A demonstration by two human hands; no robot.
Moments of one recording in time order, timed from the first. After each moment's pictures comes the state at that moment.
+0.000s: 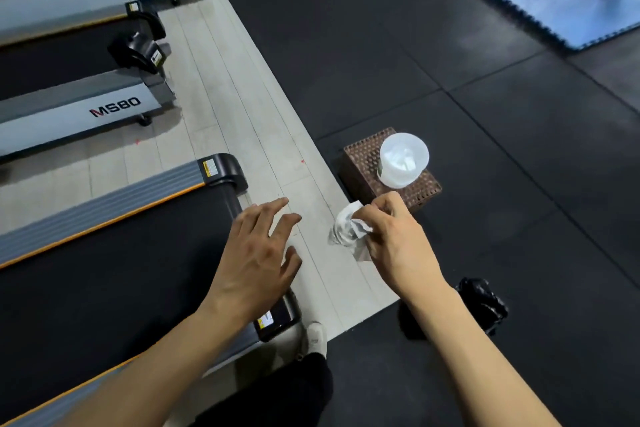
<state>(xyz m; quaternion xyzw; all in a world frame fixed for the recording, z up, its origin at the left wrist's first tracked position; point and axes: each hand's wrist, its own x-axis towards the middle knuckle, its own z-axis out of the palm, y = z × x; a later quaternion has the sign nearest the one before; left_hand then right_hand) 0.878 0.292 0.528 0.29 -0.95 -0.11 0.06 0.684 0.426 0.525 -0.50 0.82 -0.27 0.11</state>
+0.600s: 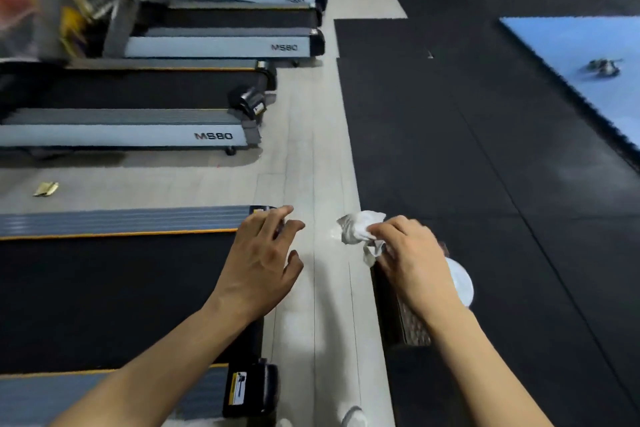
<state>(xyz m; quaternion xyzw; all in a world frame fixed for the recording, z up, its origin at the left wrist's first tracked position) 0.763 0.192 0.605 0.45 -0.88 -0.03 0.14 0.507 0.257 0.590 -0.69 0.68 -0.27 0.01</state>
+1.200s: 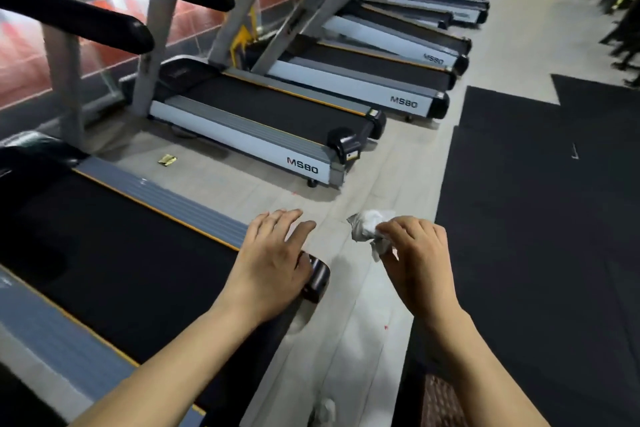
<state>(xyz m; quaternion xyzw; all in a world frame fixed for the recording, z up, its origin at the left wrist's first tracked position) 0.732 0.043 0.643 0.65 -0.75 0.05 0.14 0.489 -0.015 0.625 -0.79 0.50 -0.35 -0.06</state>
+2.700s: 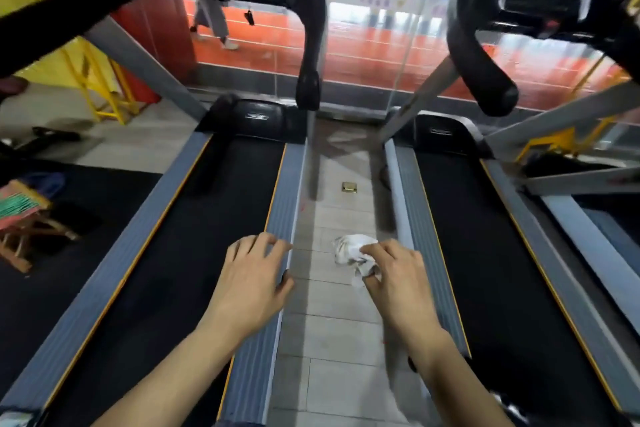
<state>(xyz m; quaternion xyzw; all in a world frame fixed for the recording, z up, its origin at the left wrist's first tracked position) 0.858 -0.497 0.629 0.97 -0.19 0.06 0.12 0.825 -0.752 0.614 -0.97 0.02 -0.17 0.14</state>
